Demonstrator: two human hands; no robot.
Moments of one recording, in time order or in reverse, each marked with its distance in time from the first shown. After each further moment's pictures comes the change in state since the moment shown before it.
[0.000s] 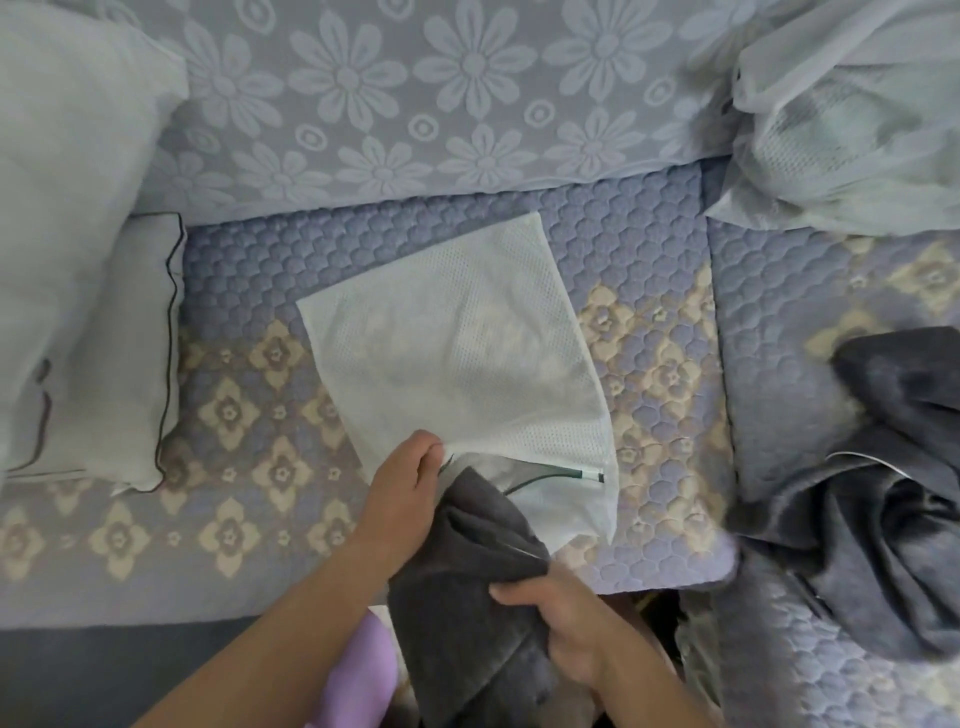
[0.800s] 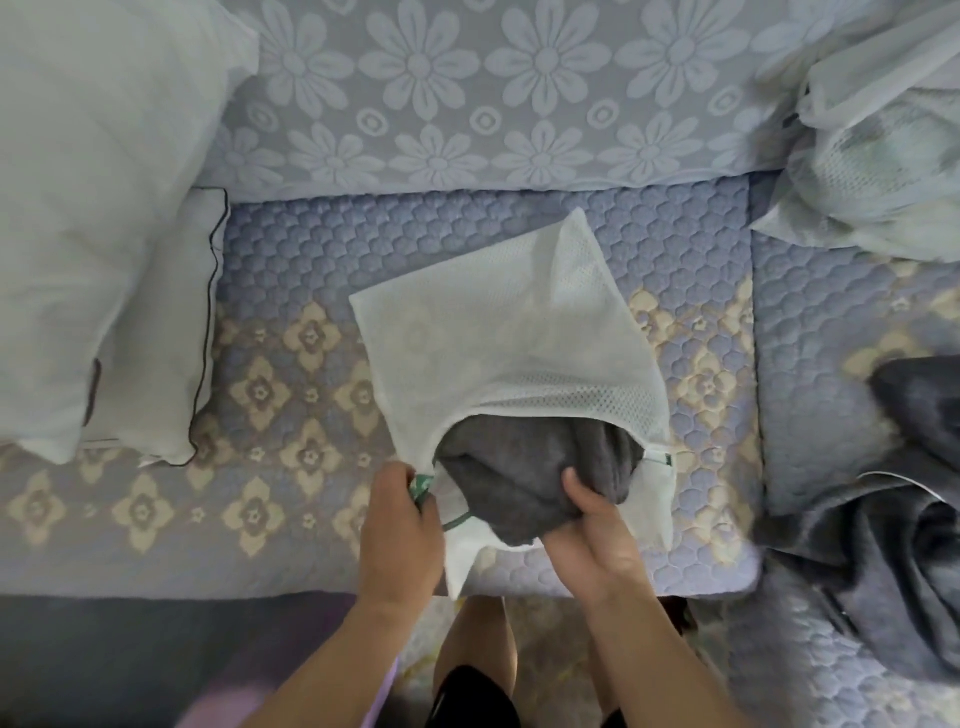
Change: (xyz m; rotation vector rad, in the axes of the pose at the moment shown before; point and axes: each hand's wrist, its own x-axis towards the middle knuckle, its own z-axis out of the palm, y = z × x) left_hand -0.048 -0.027 -0.010 0.010 0.298 -0.242; right_hand 0.031 -0.039 0.031 0.573 0.065 -0.336
